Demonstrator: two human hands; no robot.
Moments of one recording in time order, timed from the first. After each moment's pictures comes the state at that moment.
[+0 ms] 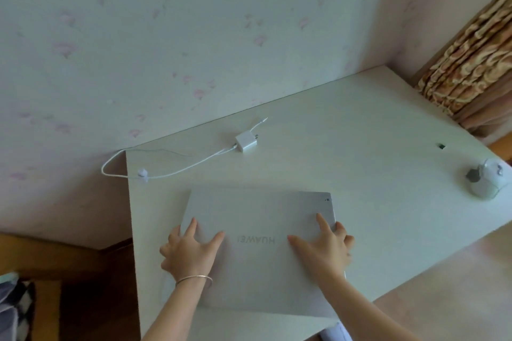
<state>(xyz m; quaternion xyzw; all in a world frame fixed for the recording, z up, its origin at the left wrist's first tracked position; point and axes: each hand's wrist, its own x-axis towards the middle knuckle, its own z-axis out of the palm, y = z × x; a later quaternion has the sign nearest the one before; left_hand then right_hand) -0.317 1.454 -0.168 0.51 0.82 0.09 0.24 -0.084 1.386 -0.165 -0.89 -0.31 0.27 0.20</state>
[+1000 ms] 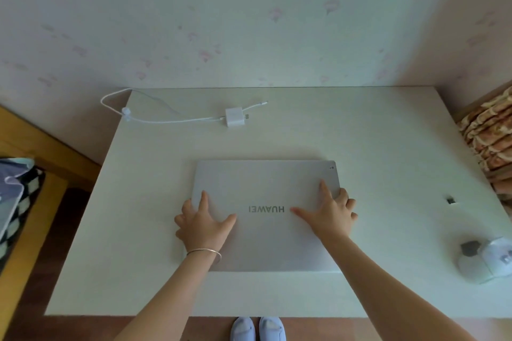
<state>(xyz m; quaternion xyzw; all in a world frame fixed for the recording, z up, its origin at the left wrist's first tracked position) -0.127 1.414 -0.188 0.40 0.88 0.11 0.22 0.113 1.462 -0.192 -0.80 -0.56 0.22 0.04</state>
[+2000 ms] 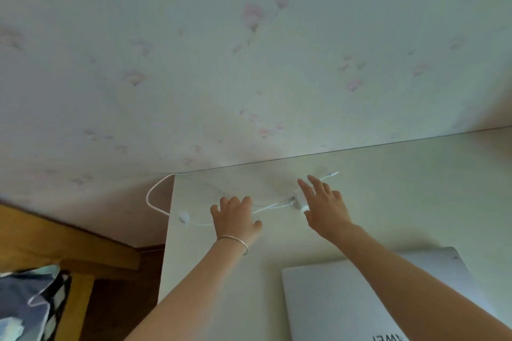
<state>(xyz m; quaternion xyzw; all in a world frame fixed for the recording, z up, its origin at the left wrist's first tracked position) -0.301 1.656 -0.170 0.67 0.73 -0.05 0.10 -0.097 1.674 -0.170 -0.63 -0.77 0.11 -0.03</state>
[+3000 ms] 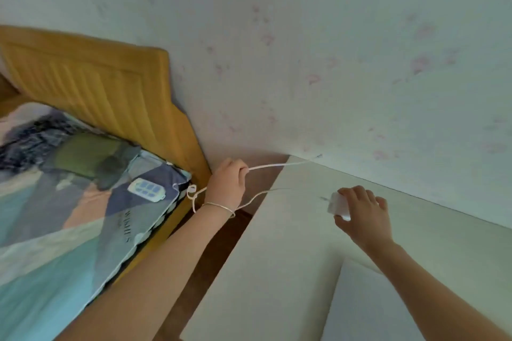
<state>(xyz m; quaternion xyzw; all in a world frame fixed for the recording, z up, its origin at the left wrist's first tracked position) -0.440 1.482 -0.027 0.50 0.81 0.31 -0.01 -0.174 1.608 -0.089 -0.45 -0.88 0.02 0.14</state>
